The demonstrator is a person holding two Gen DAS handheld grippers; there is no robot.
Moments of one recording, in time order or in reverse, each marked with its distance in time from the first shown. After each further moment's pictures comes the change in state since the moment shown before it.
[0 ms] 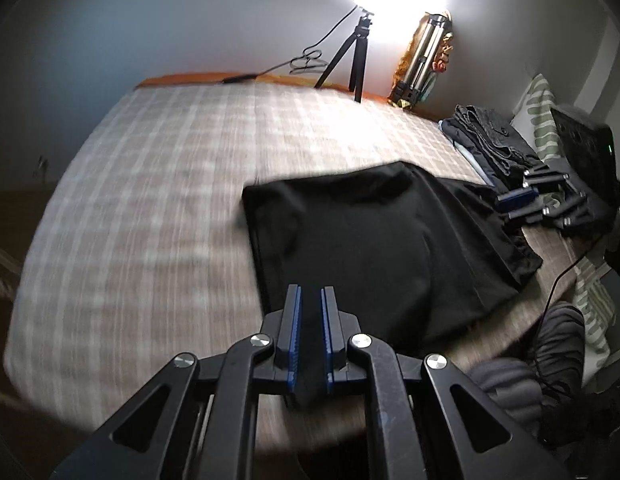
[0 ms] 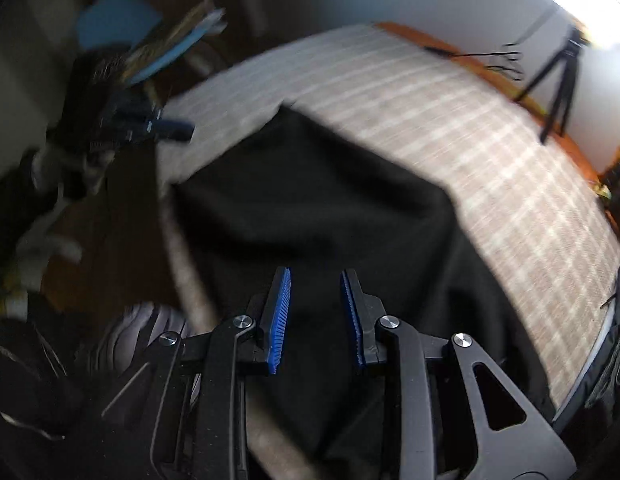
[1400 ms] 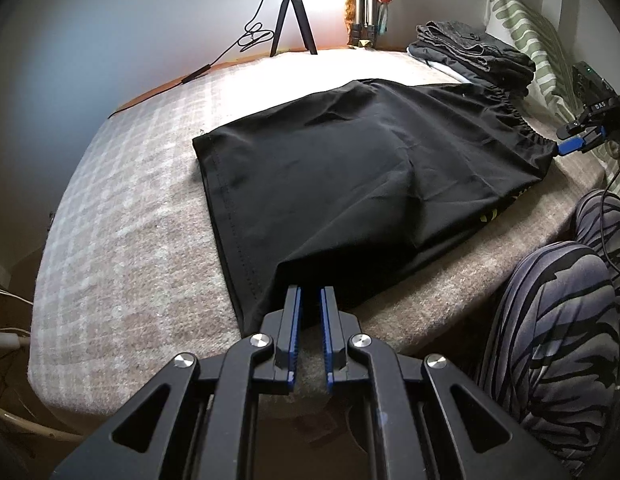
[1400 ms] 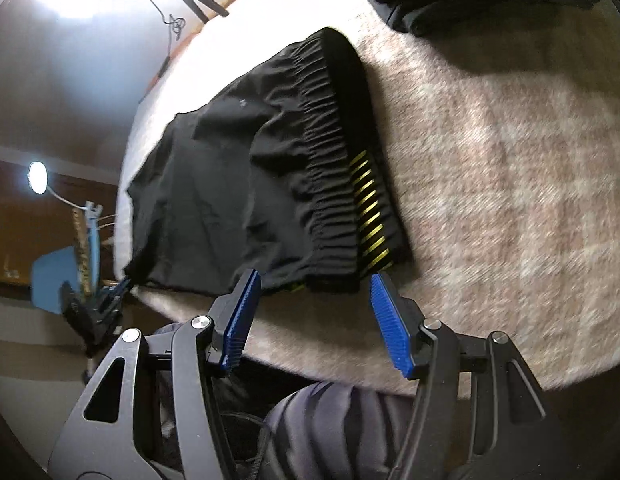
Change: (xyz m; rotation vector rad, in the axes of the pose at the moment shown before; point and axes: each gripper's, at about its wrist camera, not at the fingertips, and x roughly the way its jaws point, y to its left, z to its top) left arm 0.026 -0.050 -0.057 0.293 0.051 0.145; right arm -0.053 -0.105 -0.246 1.141 -0.136 0.108
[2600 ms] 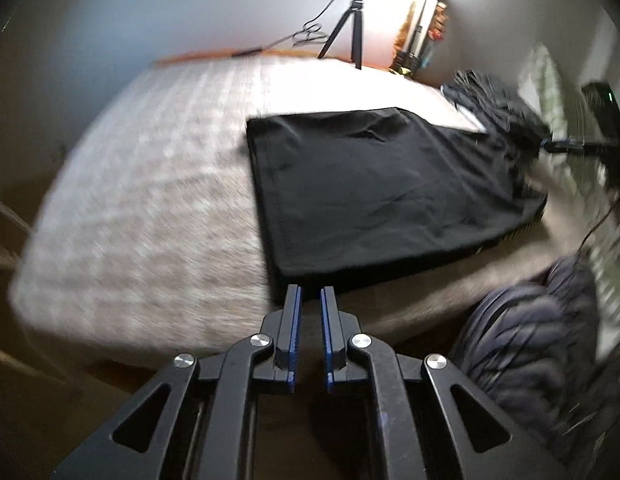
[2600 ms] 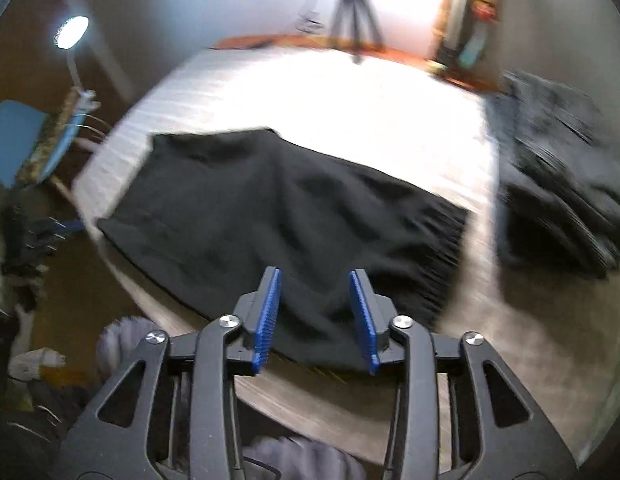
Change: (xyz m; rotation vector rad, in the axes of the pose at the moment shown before) left arm -0.031 0.039 -0.014 -0.307 0.008 -0.101; right arm 0.005 0.184 0.021 -0.658 -0.110 -0.231
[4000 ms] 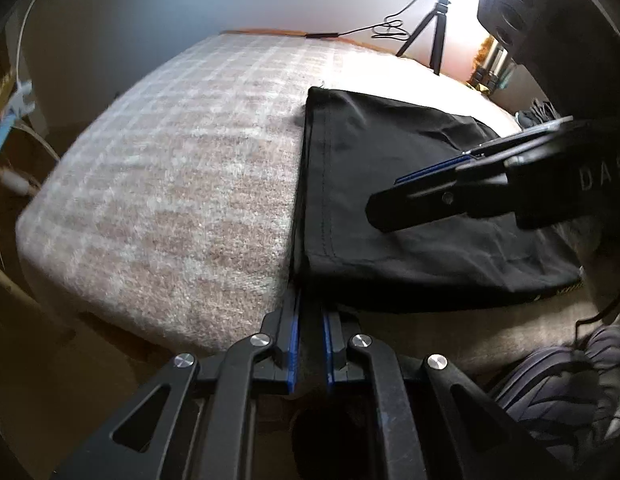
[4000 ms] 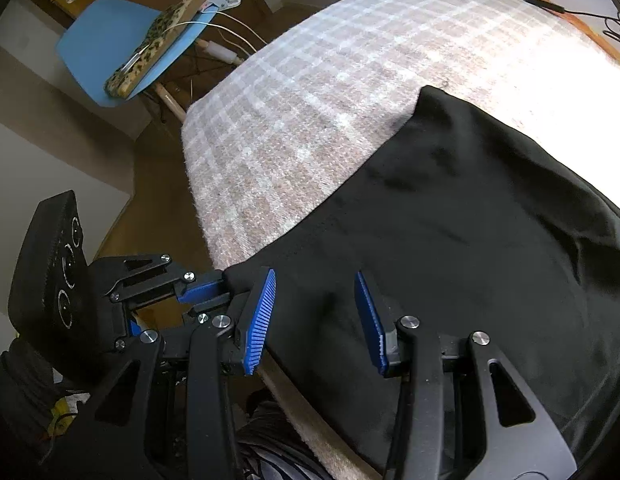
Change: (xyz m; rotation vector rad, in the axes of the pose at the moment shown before) left arm 0.041 -0.003 -0.009 -0.211 -0.020 0.196; right arm 0.194 0.238 0.070 -0.295 0.271 0.388
